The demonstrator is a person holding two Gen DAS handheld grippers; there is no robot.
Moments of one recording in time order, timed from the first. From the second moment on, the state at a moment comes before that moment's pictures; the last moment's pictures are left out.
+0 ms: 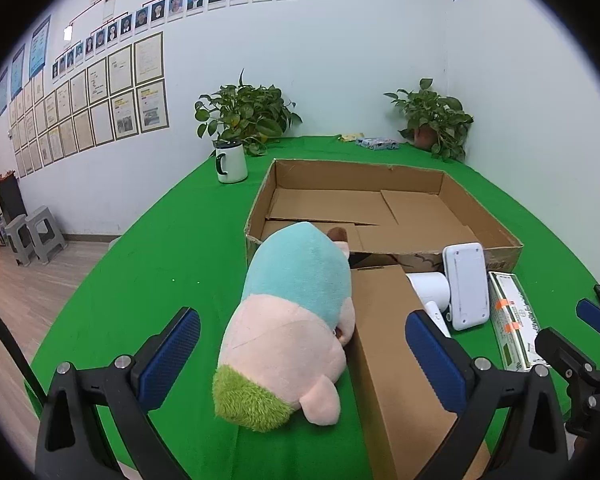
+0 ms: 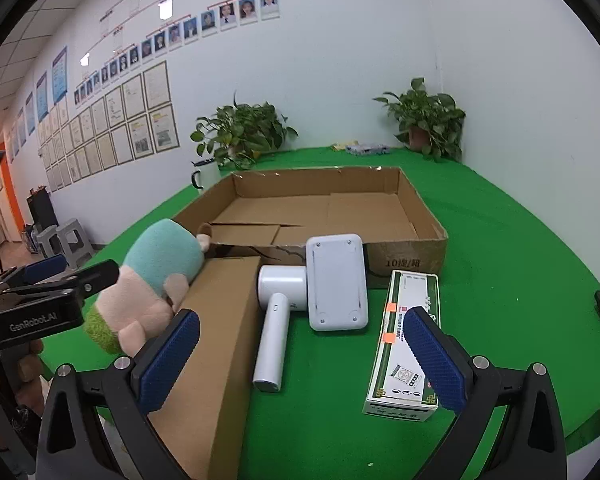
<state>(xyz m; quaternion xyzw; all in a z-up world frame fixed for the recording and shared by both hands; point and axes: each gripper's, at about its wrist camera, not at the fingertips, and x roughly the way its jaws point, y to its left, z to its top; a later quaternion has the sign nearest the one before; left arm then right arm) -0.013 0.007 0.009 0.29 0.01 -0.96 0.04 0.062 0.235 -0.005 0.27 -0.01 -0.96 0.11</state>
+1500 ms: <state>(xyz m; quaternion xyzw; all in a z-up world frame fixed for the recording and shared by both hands) 0.004 0.012 0.001 0.31 -0.01 -0.95 0.04 0.073 0.253 -0.016 0.30 -0.05 -0.95 0.10</state>
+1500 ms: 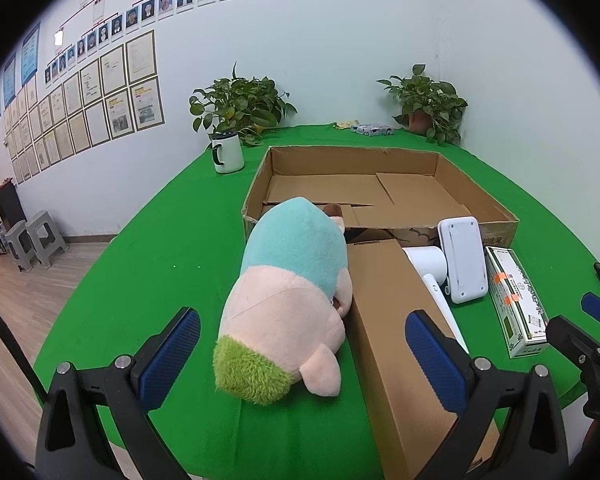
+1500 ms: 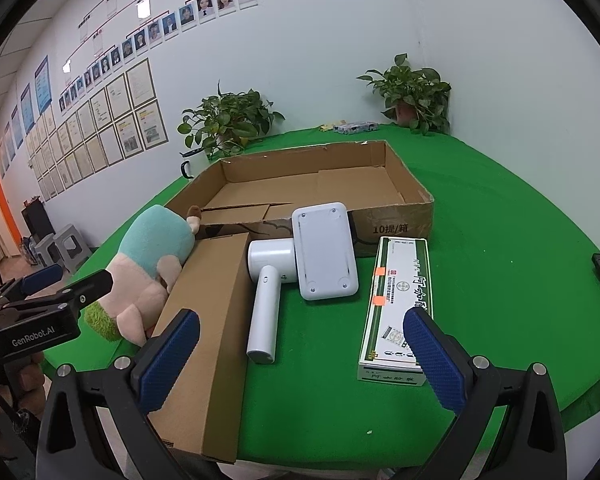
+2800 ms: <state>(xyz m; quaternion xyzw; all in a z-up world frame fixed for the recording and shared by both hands) -0.035 -0.078 -0.067 0.41 0.17 -0.89 -0.12 0.024 0.132 -0.004 0.37 -0.10 -0.85 0.36</state>
